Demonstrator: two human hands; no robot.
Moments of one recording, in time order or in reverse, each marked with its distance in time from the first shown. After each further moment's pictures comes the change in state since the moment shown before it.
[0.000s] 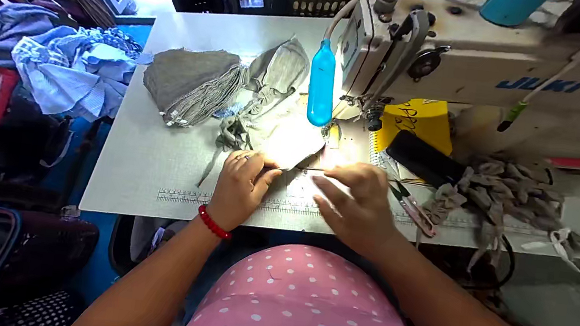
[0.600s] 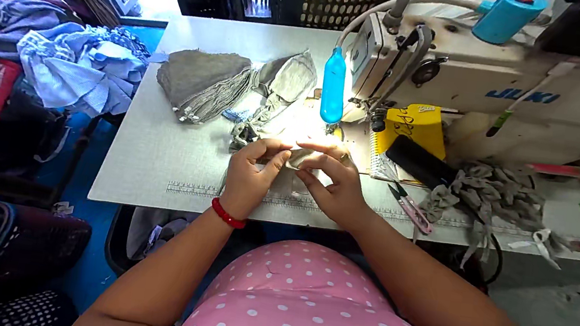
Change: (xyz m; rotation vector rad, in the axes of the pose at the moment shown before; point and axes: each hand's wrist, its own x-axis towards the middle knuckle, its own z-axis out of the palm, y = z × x) left_hand 0.010 0.022 -0.007 -0.443 0.139 -0.196; right_hand 0.039 -0.009 0.034 0.474 0.055 0.078
